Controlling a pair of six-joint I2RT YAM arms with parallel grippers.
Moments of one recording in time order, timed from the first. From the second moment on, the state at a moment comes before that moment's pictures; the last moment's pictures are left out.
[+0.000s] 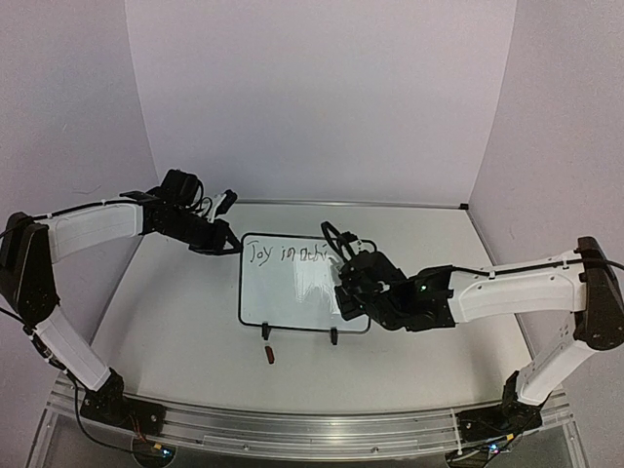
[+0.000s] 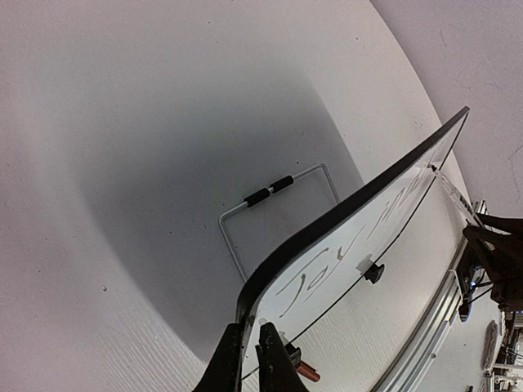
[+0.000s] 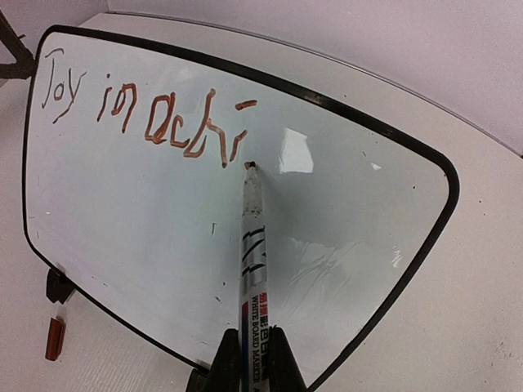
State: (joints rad) left arm -0.44 1.57 1.19 -0.46 0.50 -0.18; right arm 1.13 1.58 1.03 -0.20 0.65 0.40
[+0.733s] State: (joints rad) left arm -0.44 1.57 1.19 -0.46 0.50 -0.18; right arm 1.13 1.59 1.07 -0.22 0.69 0.38
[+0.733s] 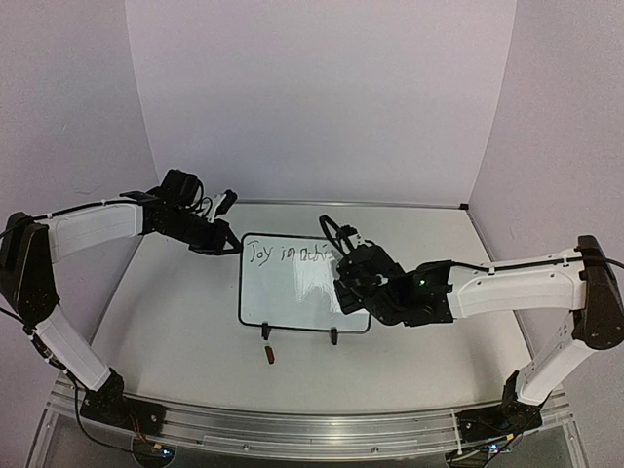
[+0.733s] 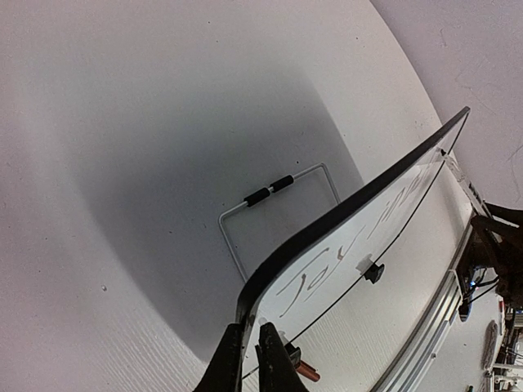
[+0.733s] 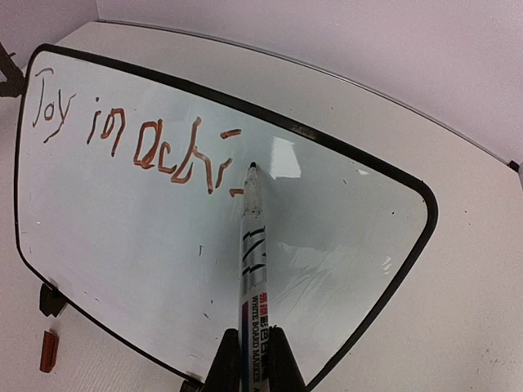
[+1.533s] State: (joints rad) left arm -0.44 1.57 1.19 -0.46 0.50 -0.18; right arm 1.13 1.59 1.06 -0.25 0.62 0.41
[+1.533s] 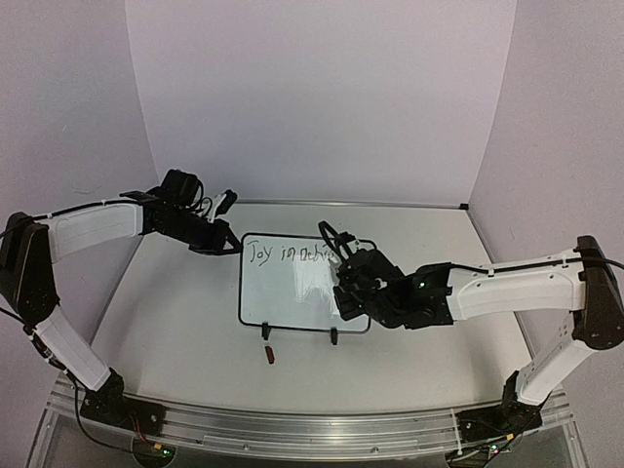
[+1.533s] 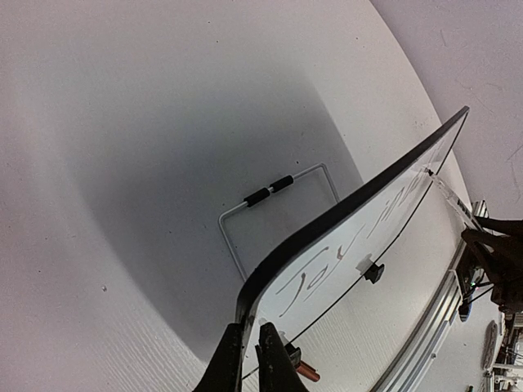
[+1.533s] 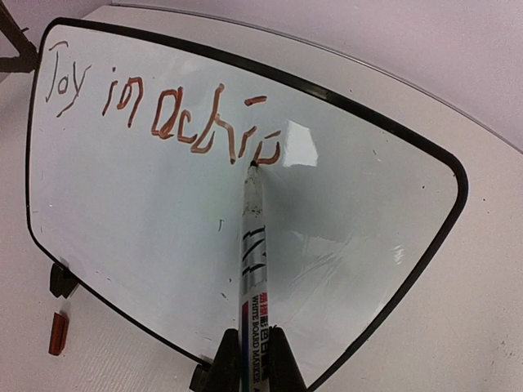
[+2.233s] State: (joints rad) left arm -0.44 1.57 1.19 -0.46 0.50 -0.18; right arm 1.13 1.55 1.05 -0.28 0.65 0.43
